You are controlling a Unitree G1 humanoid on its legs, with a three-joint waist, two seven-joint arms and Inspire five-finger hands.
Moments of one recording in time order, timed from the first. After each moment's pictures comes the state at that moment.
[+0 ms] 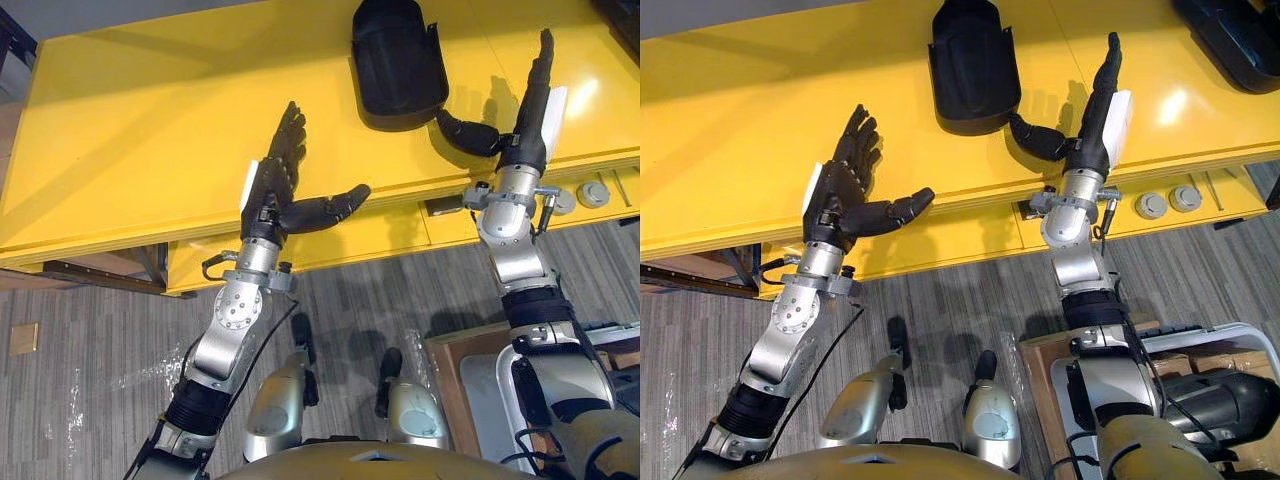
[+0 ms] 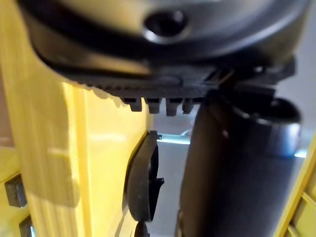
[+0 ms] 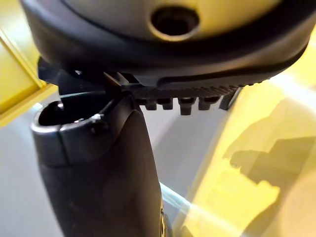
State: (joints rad) left arm -0.15 0.21 -0.28 -0.20 -0.24 -0.15 0.16; right arm -0.63 -0.42 0.03 0.40 -0.18 -0.15 -0.53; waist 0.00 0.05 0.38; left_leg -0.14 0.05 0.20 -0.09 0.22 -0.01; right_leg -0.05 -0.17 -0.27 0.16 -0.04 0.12
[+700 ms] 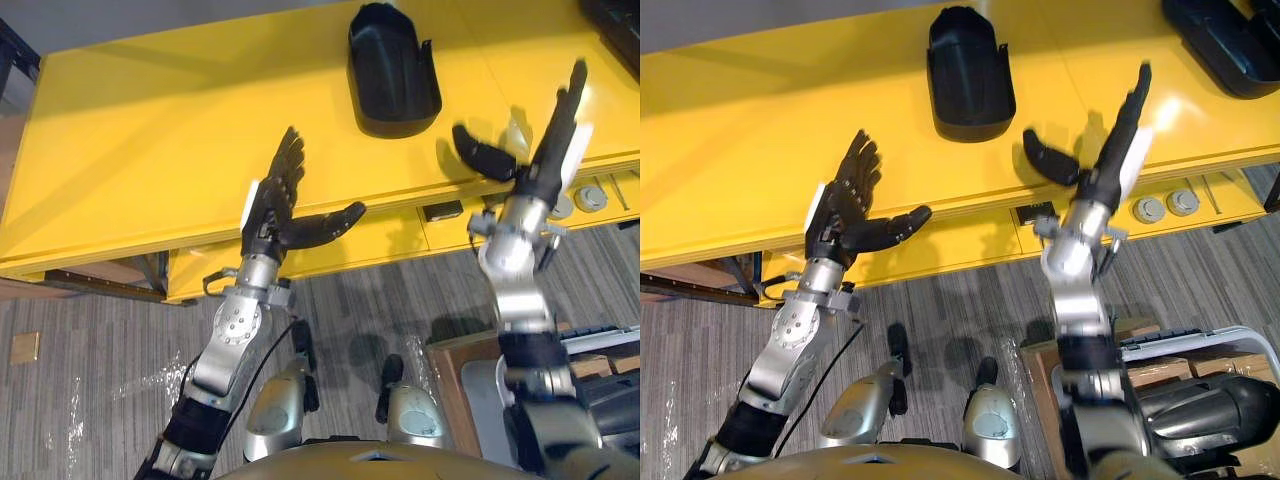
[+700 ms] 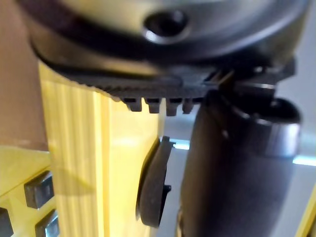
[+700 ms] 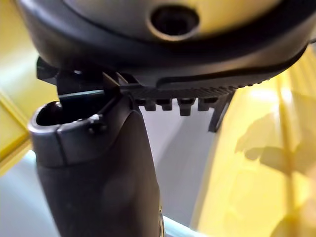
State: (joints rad) left arm 0.02 0.19 -0.24 -0.25 -0.25 -0.15 0.16; right arm -0.20 -0.27 -0.08 -0.02 -0.16 -0.13 -0.60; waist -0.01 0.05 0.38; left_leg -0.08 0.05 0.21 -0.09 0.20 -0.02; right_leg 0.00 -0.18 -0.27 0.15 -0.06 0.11
